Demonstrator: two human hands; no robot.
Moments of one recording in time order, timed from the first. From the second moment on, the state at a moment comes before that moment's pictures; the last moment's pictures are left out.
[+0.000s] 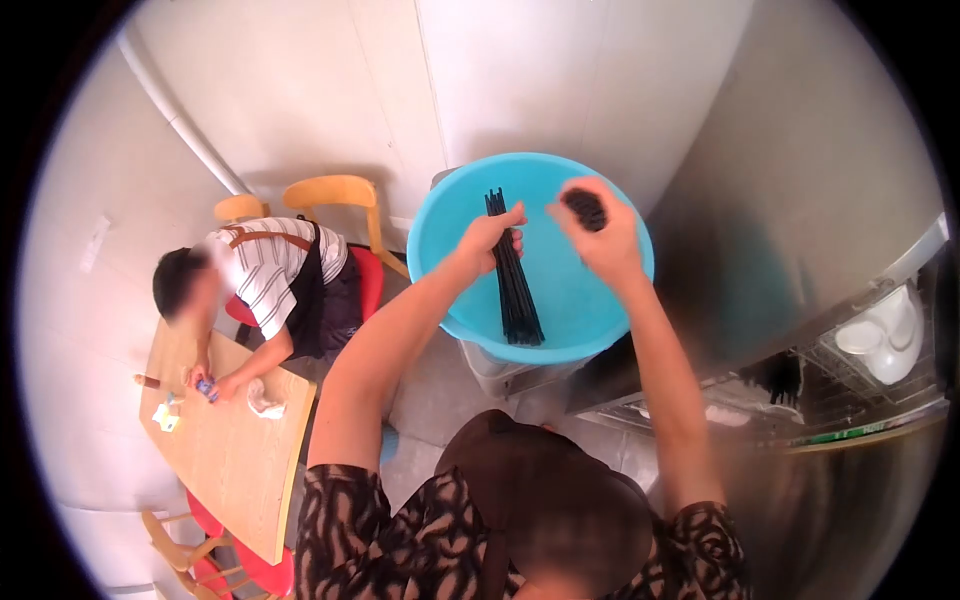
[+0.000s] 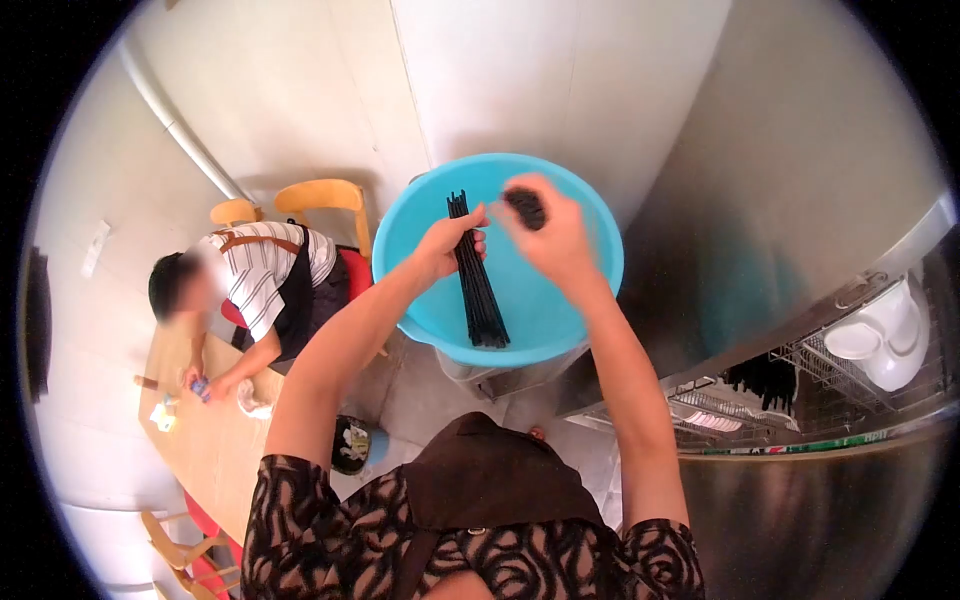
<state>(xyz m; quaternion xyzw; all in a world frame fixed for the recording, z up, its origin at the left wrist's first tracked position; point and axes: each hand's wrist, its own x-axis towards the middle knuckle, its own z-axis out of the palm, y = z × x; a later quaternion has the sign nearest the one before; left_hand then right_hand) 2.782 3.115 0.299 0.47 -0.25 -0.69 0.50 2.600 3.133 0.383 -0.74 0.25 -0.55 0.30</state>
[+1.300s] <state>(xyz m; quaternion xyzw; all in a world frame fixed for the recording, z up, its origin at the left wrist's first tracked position) 2.745 3.115 0.302 0.37 -0.29 -0.71 0.53 2.612 3.095 0.368 -0.78 0.33 -0.39 0.35</state>
